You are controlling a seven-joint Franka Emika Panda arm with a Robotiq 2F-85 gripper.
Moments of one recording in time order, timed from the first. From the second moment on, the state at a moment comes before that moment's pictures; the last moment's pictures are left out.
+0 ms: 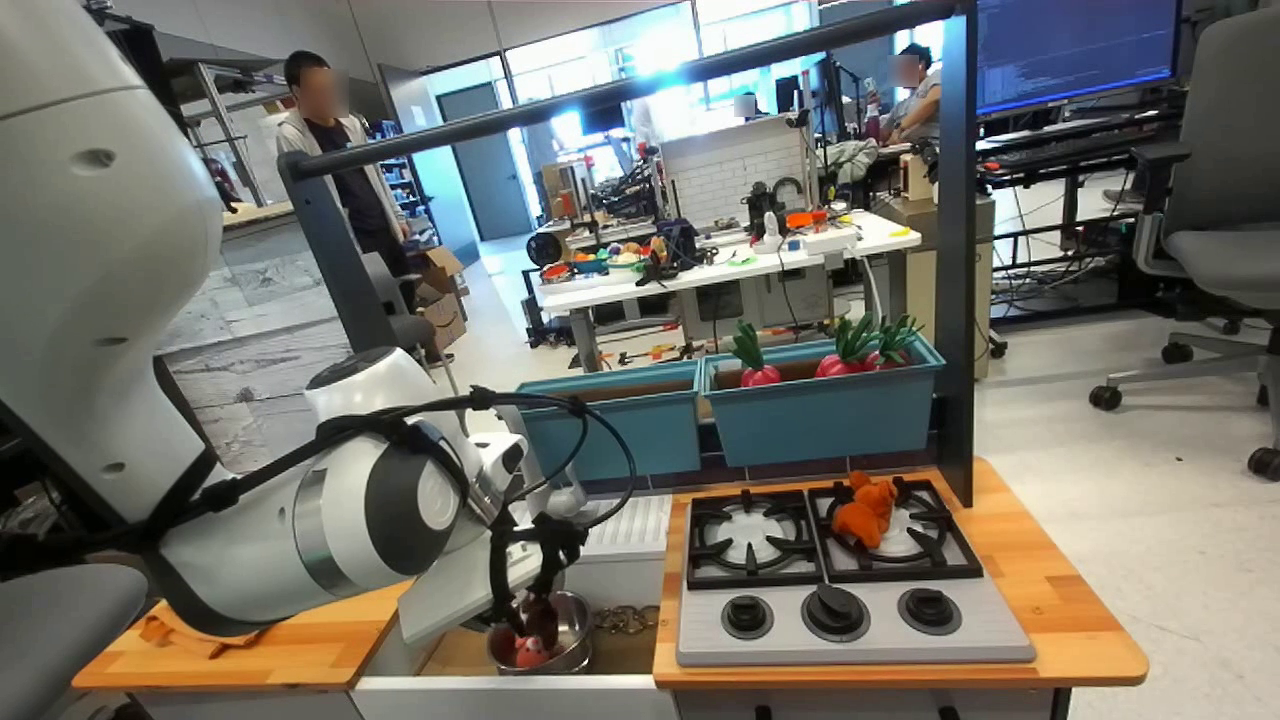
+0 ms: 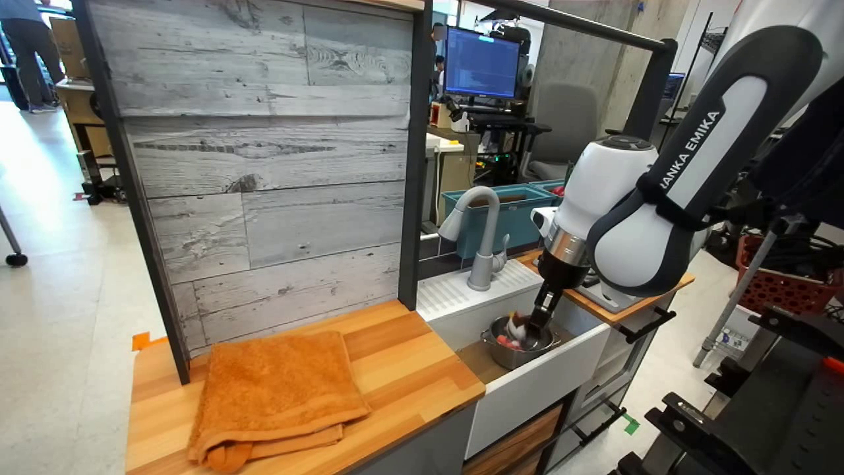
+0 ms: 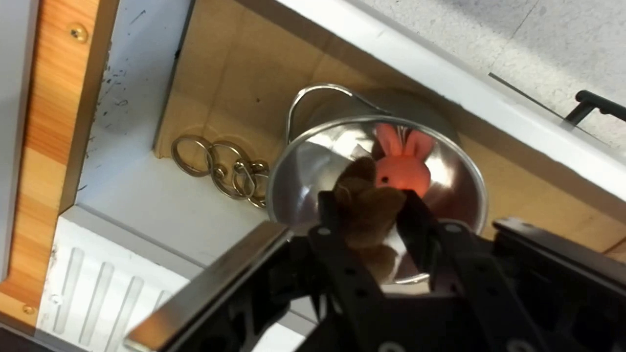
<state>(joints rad) -0.05 1.08 -0.07 -1.82 -0.31 3.10 -0.31</state>
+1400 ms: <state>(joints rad) -0.18 0.46 -0.08 -2.24 -0.24 2.90 -0.25</state>
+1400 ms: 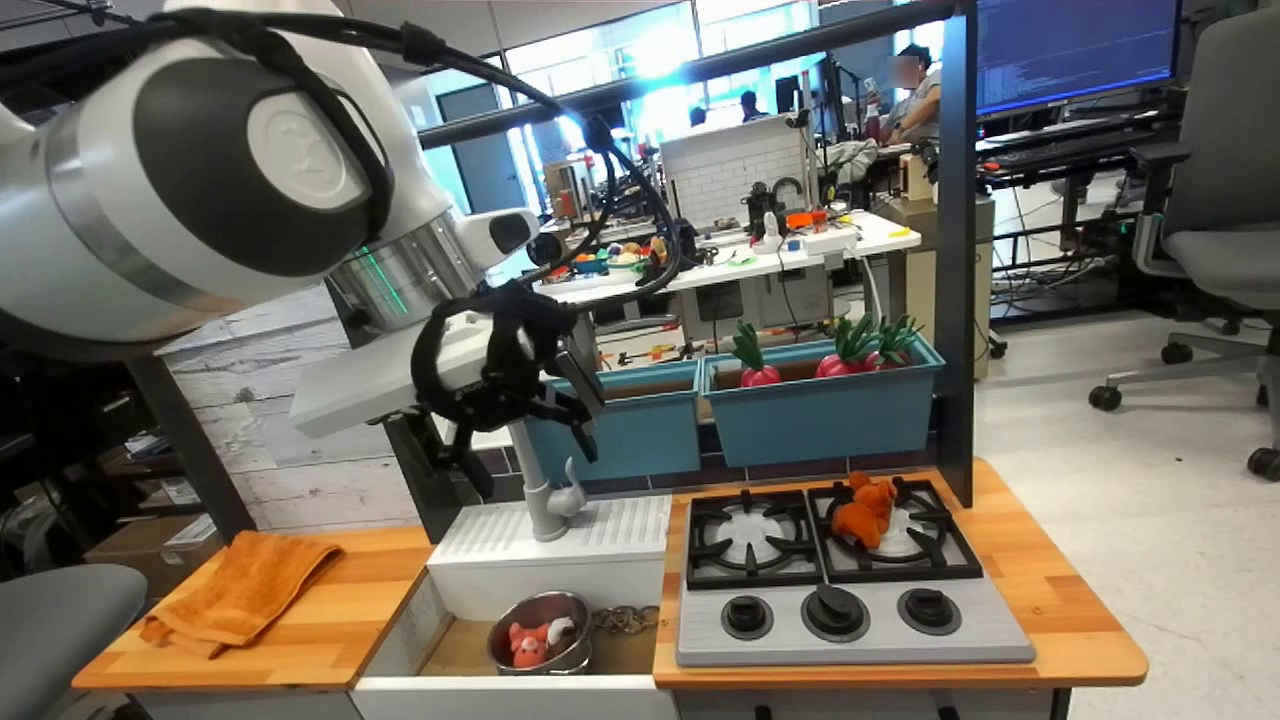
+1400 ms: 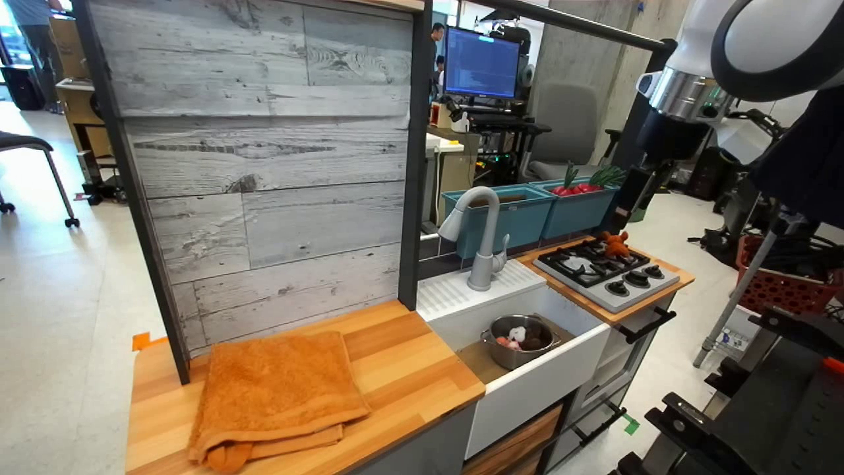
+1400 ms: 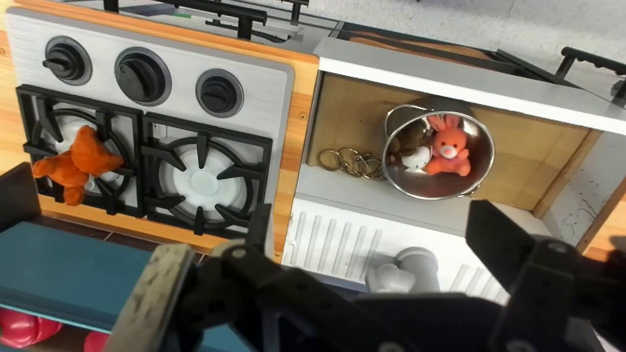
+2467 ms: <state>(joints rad) -0.44 0.98 0.02 -1.52 0.03 2.77 -0.25</state>
